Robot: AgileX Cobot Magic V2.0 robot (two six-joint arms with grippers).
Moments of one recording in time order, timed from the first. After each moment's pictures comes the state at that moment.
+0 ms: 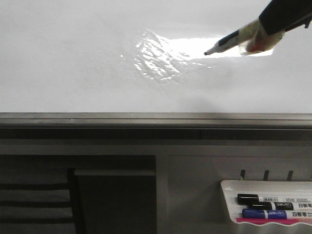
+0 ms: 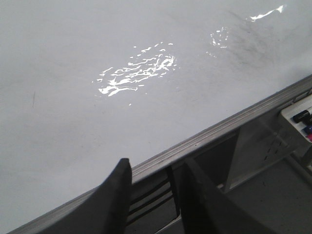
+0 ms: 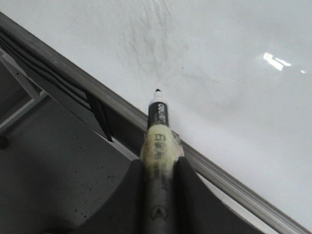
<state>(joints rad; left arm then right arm) -0.29 0.72 -0.76 -0.24 0.65 0.38 0.47 0.97 -0.79 0.21 0.53 -0.28</state>
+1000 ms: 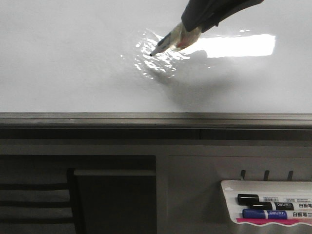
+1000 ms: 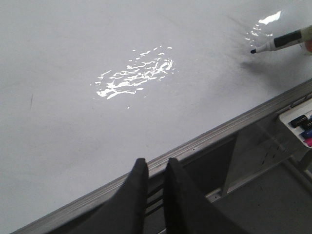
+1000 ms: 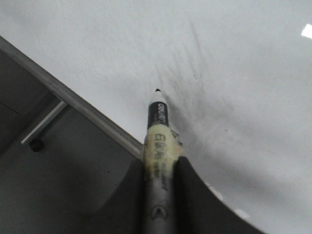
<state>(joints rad) -0.29 0.72 -0.75 -0.25 0.63 0.38 0.52 1.31 -1.08 0.29 0.55 -0.23</state>
